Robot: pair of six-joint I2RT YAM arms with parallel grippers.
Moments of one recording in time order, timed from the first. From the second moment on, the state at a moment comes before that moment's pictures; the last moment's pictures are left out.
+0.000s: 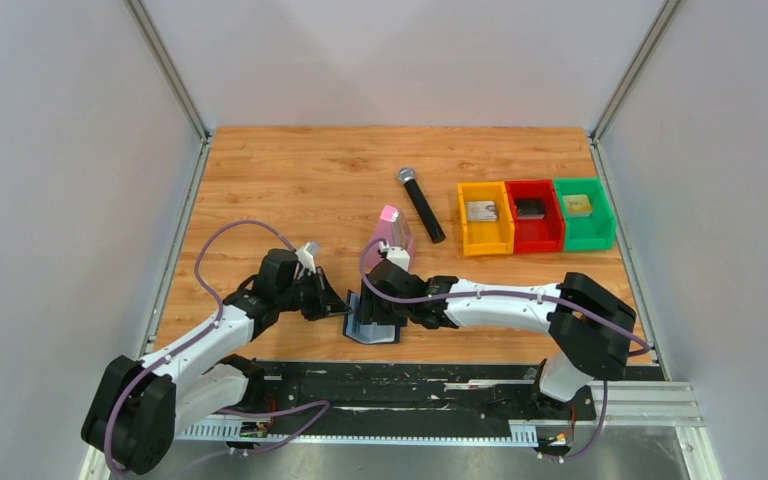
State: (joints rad) left arm -0.44 1.00 0.37 -0.13 0.49 -0.78; right arm 1.13 1.60 0.95 -0.19 0.13 0.98
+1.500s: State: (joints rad) left arm -0.44 1.00 0.40 -0.23 0.44 -0.76; right arm 1.12 1.56 0.89 -0.27 0.20 0.94
